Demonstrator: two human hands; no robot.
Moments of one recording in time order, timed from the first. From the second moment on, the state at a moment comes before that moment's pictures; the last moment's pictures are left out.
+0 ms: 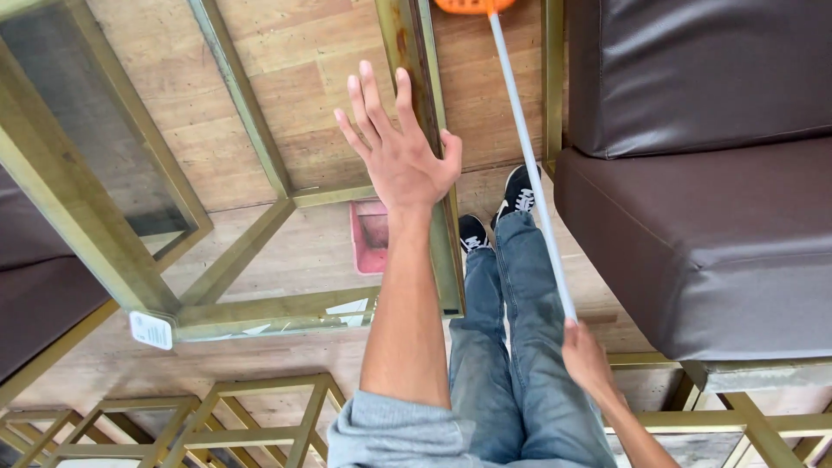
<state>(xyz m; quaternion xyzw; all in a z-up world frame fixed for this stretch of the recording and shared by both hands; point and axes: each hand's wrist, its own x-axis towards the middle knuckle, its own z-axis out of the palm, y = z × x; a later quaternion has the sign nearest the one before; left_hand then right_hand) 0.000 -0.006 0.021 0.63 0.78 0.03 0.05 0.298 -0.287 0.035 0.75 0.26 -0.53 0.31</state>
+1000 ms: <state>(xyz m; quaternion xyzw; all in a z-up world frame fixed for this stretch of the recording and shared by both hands) -0.003 -0.006 0.019 0.63 0.77 -0.02 0.06 0.196 -0.043 -0.088 0.76 0.36 -0.53 0.10</state>
